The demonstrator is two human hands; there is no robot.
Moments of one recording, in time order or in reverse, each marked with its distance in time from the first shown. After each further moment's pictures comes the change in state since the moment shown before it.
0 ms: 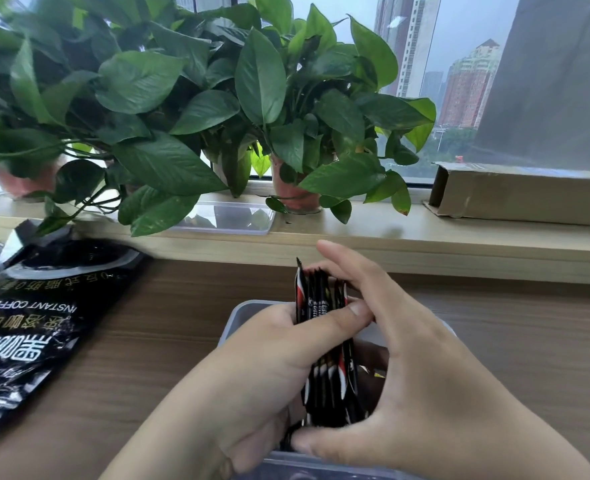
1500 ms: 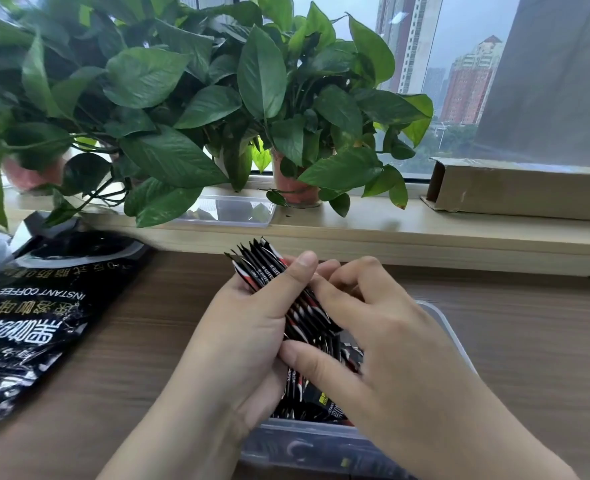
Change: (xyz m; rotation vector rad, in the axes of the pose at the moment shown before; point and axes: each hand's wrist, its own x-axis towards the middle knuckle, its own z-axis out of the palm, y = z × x) left_hand 0.002 -0.003 0.003 -0.359 0.295 0.224; right_hand -0.035 -0.027 -0.004 -0.113 0.051 0.077
